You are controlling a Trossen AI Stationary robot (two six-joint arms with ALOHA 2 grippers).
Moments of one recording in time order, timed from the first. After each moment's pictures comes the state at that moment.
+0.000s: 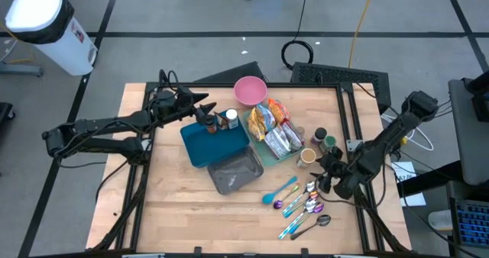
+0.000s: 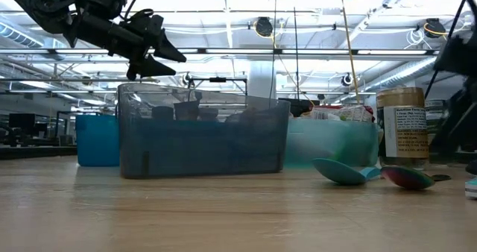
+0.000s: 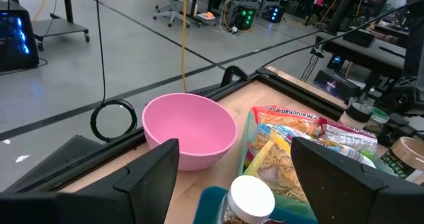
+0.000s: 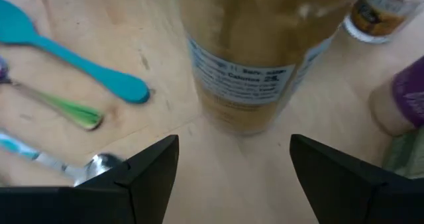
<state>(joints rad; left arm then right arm) 0.48 1.01 0.46 0.37 -0.05 -0.27 0.82 1.01 0.31 -0.54 0.71 1.17</state>
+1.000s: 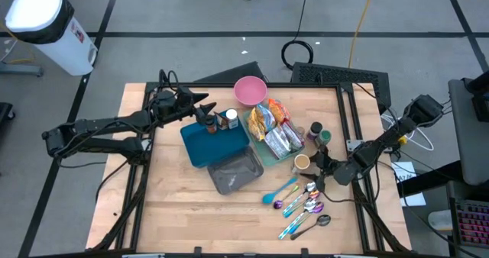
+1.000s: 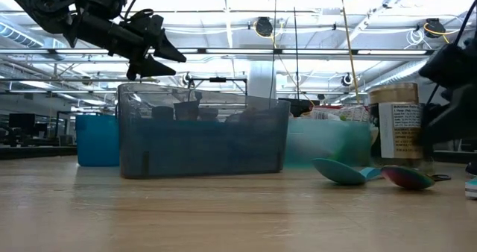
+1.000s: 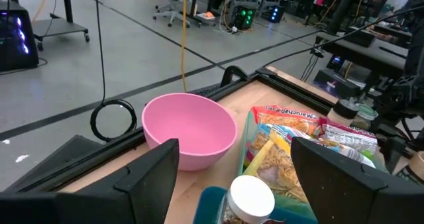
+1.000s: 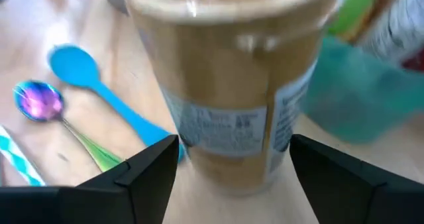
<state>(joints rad) 0.48 1.01 0.46 0.37 -0.05 -0.27 0.65 1.01 0.02 0.34 0.68 0.61</state>
